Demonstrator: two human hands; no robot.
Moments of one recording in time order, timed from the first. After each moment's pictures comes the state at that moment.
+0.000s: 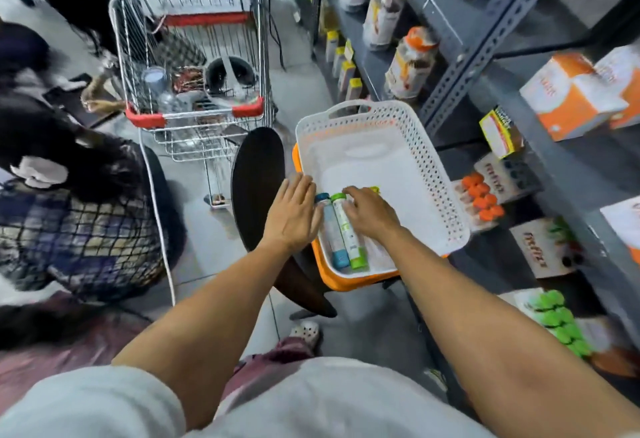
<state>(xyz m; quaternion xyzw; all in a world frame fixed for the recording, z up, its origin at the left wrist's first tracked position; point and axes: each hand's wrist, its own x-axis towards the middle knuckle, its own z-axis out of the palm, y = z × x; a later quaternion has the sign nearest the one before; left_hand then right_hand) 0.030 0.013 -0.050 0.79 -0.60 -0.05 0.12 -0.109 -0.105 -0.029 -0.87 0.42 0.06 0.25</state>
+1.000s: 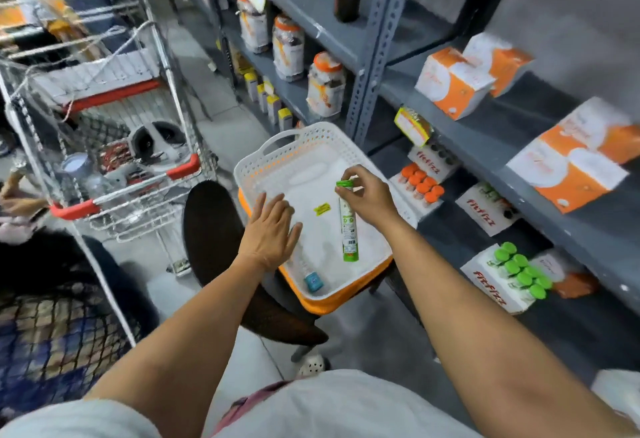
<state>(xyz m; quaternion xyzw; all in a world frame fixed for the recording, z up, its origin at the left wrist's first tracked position) 0.035 -0.029 -0.027 0.66 -0.74 0.01 0.11 -0.166 -0.131 0.026 -0.69 0.52 -0.28 0.42</state>
